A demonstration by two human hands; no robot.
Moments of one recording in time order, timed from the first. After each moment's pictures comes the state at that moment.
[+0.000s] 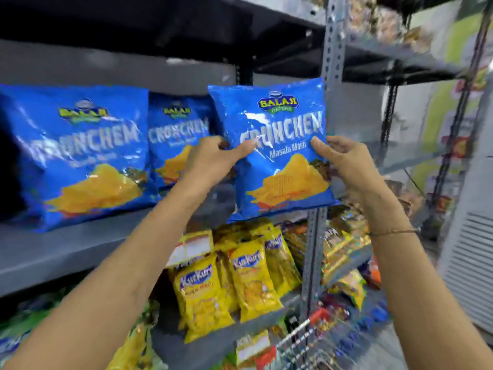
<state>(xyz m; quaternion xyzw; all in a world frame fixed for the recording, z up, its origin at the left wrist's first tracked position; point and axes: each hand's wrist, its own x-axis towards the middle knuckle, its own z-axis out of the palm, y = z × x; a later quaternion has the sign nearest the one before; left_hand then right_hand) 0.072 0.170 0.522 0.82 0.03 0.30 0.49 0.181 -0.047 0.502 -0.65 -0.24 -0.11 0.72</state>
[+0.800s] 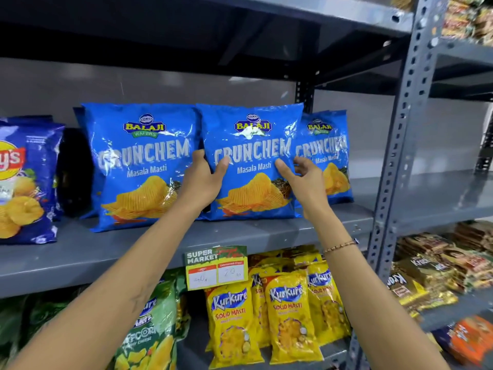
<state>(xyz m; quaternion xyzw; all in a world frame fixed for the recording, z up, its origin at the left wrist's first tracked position) 0.086 0.258 0.509 0.81 0.16 0.42 0.37 0.218 0.111 0.492 -0.66 -0.30 -0.09 0.68</state>
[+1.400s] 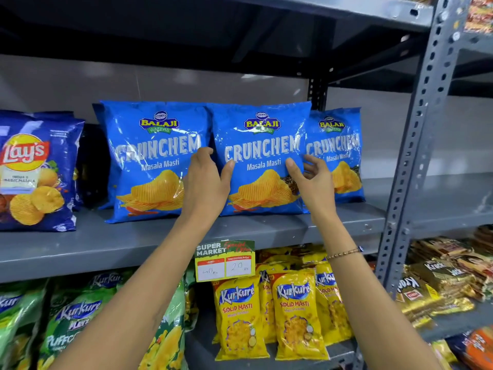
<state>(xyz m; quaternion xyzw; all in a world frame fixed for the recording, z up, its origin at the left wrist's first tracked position) 0.072 0.248 0.492 0.80 0.23 0.53 0.16 0.218 0.113 0.479 -0.66 -0.30 -0.12 0.68</state>
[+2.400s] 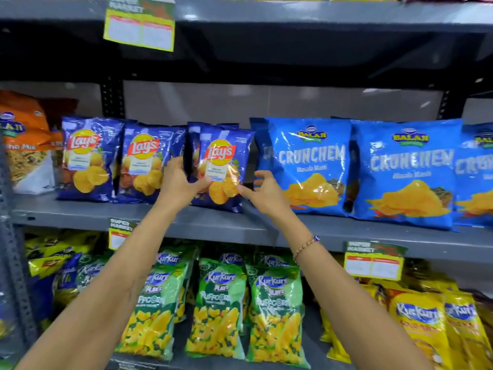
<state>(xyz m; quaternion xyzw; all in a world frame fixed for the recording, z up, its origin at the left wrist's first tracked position) -0.204 0.430 0.484 0.73 0.35 0.51 0.28 -0.040 0.337 0.475 -0.66 -0.51 0.07 0.54</state>
